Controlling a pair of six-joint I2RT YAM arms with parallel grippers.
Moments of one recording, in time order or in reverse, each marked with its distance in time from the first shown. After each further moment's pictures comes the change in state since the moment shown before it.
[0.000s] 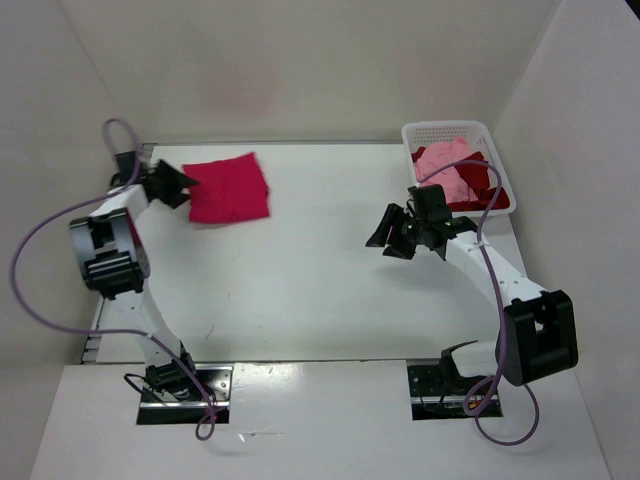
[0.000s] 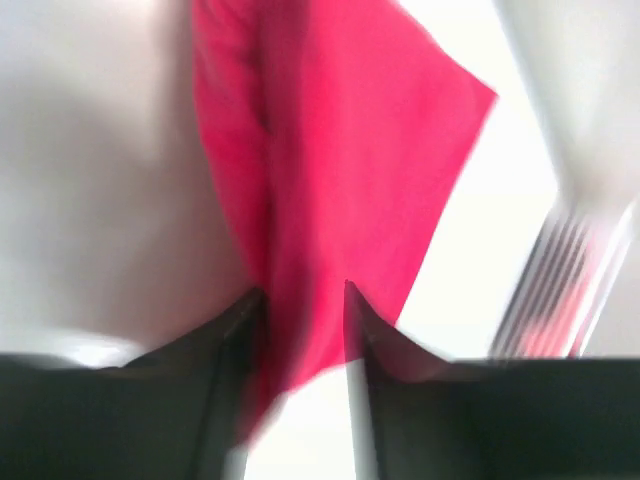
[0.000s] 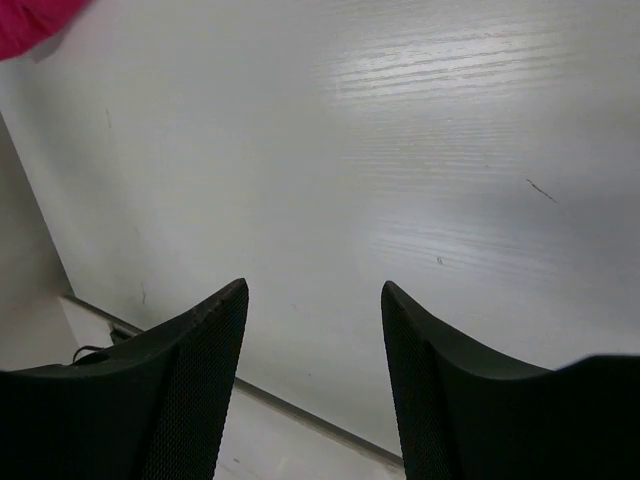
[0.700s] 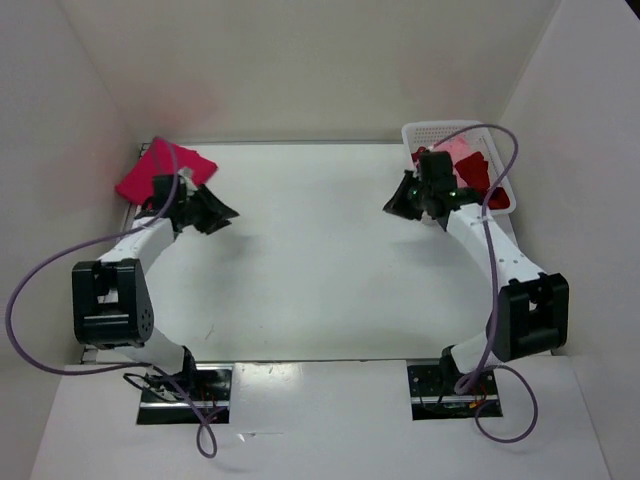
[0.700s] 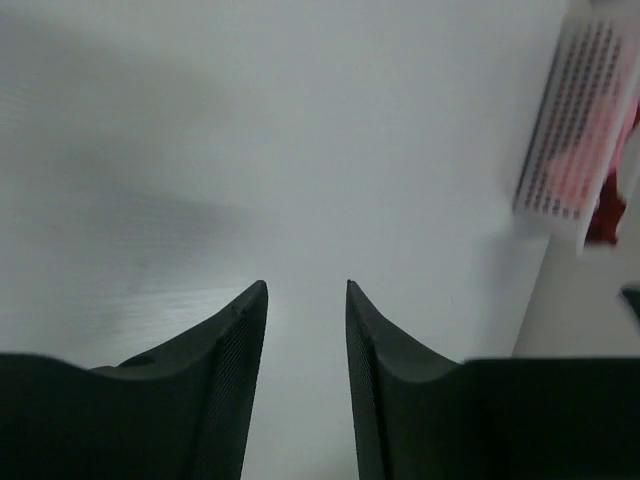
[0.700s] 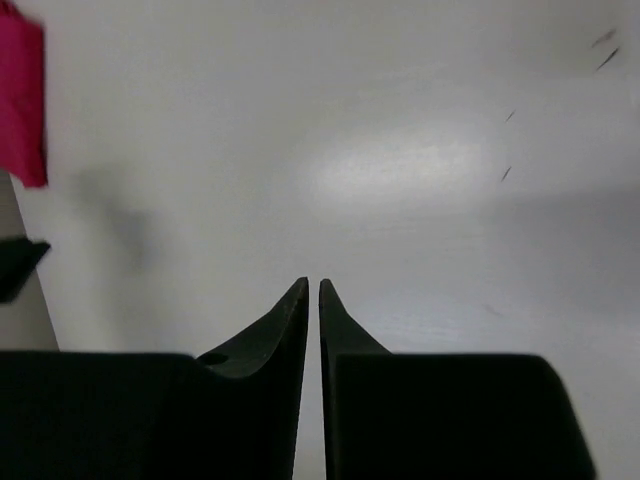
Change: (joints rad) left arm -0.088 -0.473 -0.472 0.028 -0.032 -0.013; right arm -0.030 0.109 0.230 -0.018 0.145 -0.010
